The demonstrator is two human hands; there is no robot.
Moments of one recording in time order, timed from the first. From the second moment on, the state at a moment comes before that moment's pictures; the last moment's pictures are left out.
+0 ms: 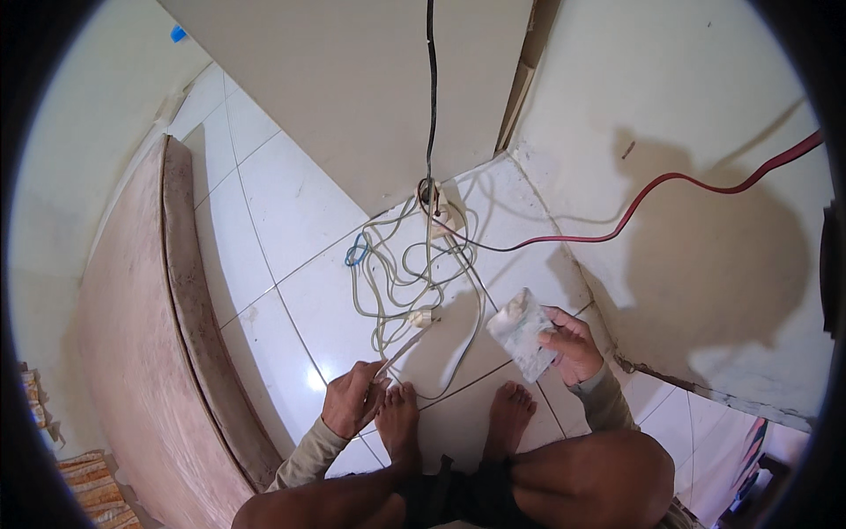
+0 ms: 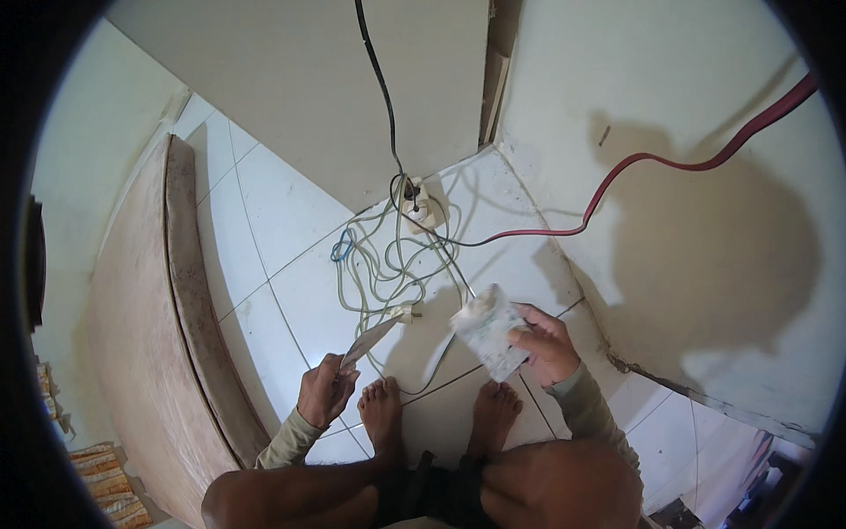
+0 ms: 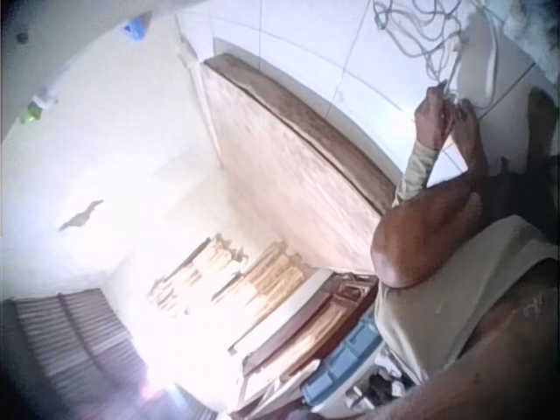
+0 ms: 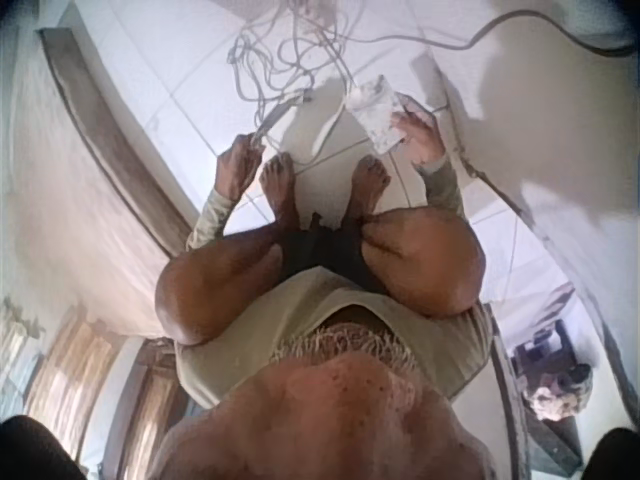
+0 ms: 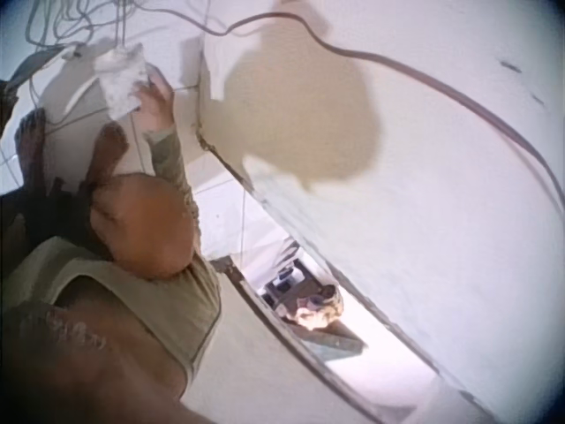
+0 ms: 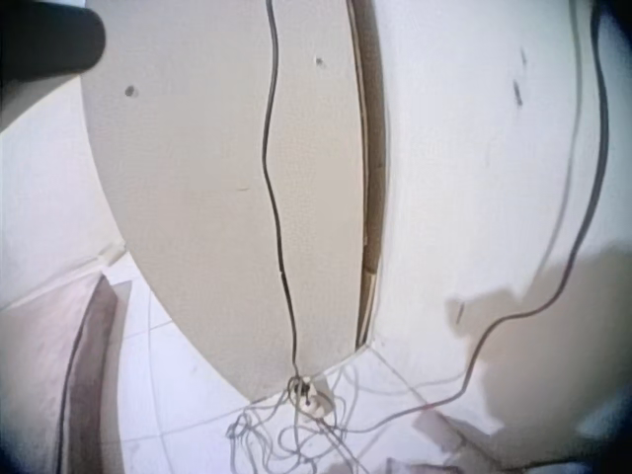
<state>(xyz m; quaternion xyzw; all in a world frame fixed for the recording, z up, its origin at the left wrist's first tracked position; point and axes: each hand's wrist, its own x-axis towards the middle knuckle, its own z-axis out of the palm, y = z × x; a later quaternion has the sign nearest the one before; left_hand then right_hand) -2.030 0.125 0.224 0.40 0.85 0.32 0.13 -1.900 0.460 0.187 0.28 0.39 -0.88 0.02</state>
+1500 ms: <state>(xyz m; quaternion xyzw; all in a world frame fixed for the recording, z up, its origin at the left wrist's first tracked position) -2.045 0.111 0.208 0.28 0.87 0.32 0.26 -2.164 0.569 -0.009 0.21 -0.29 -0.89 -0.27</state>
